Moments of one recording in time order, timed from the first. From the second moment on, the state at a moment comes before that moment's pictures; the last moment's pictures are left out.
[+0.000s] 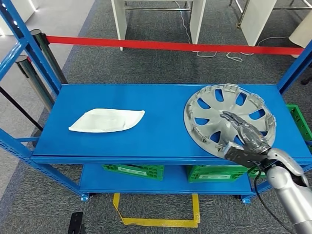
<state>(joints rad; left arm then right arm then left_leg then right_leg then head) -0.09 -0.22 0.94 -0.25 -0.74 0.05 -0.43 -0.42 -0.43 0.41 -1.15 0.72 0.11 -0.28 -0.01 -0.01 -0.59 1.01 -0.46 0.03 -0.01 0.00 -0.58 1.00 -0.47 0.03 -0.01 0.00</state>
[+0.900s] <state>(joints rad) -0.08 -0.22 0.94 -0.25 -0.75 0.05 -0.39 -0.44 -0.30 0.56 -0.90 1.09 -0.11 0.03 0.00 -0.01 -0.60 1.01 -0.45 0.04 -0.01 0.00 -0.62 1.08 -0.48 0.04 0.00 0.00</state>
